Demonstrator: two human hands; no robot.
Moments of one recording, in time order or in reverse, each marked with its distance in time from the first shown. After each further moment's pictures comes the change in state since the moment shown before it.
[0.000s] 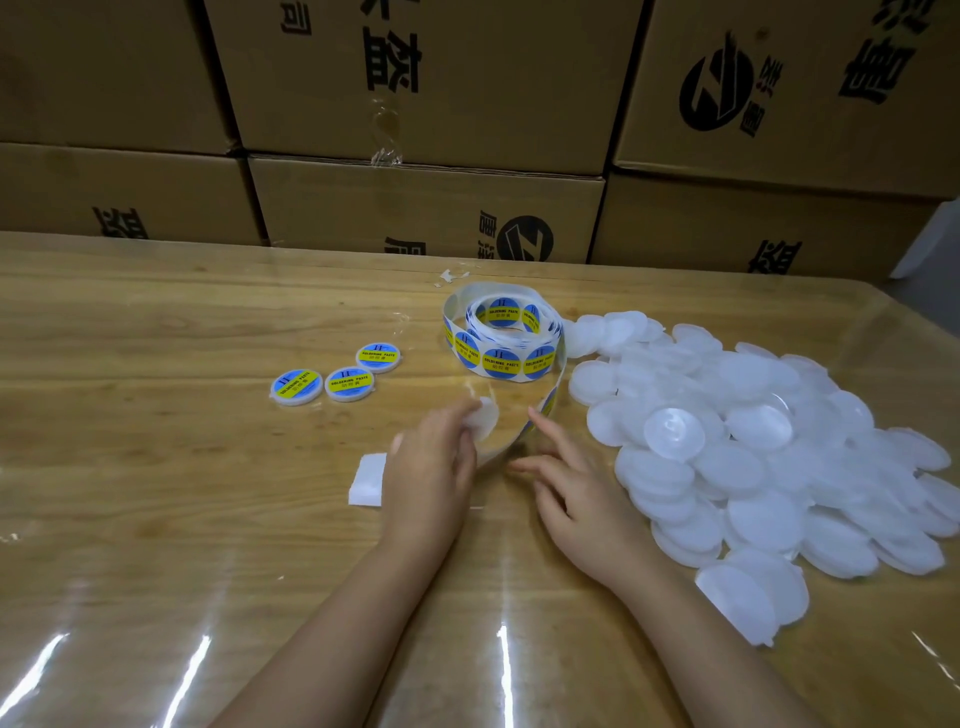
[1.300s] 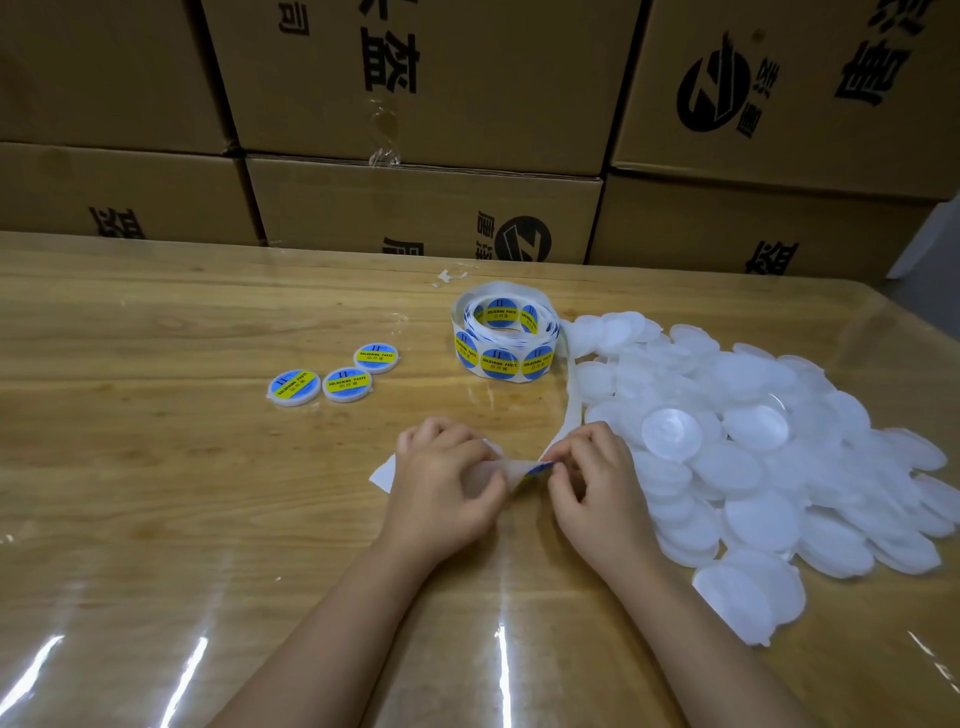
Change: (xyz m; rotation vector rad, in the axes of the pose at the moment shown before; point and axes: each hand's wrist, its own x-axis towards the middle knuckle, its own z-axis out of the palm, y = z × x) left_hand 0.001 0.008 -0.009 0.065 -0.240 0.122; right_hand 0.002 -0.007 -0.004 -0.007 0.338 0.111
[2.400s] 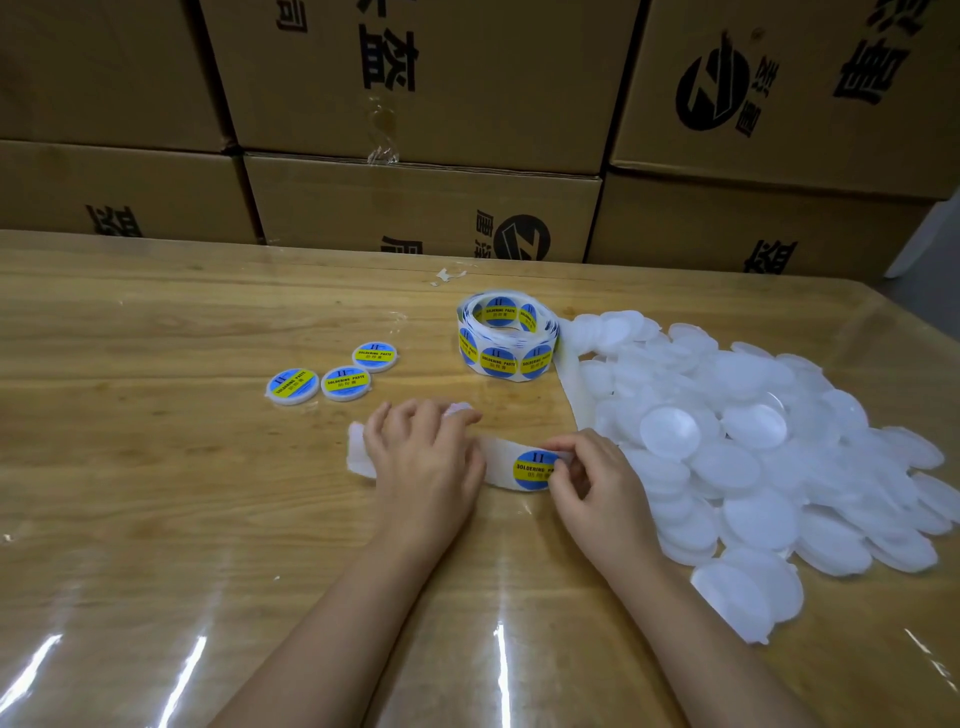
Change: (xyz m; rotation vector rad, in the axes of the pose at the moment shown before) left_hand 0.003 -0.010 0.007 0.351 0.243 0.006; right_hand -0.001 0.003 0.001 0.051 0.001 0.051
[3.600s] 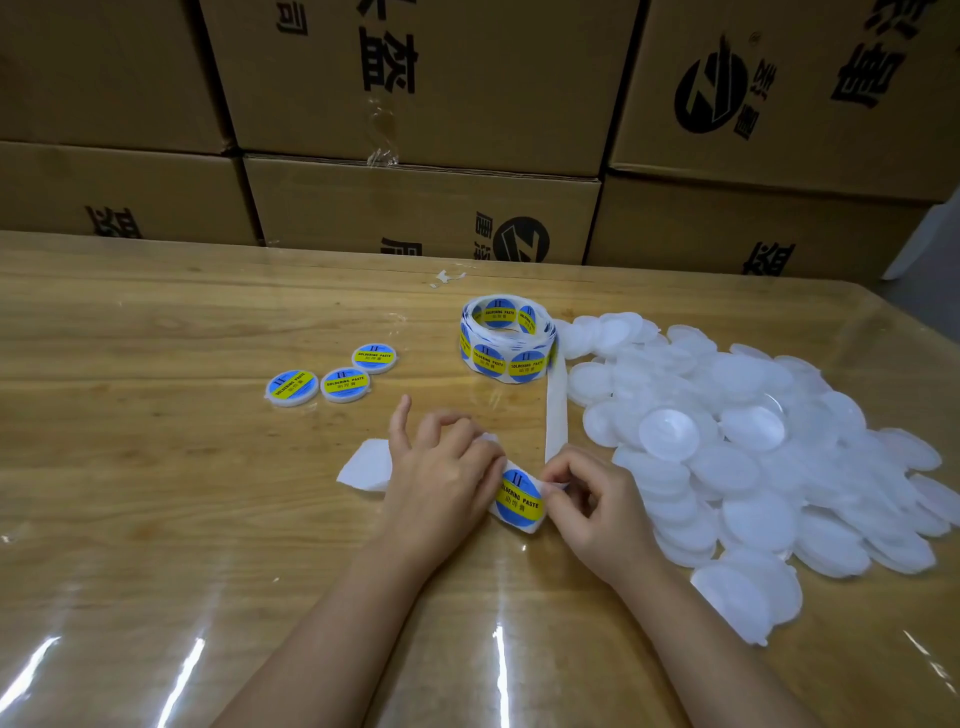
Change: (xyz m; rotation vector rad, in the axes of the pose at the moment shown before) left_hand 0.000 0.002 -0.002 0.042 -0.125 0.230; right_hand -0.006 -0.004 -0.010 0.264 -0.152 -0.024
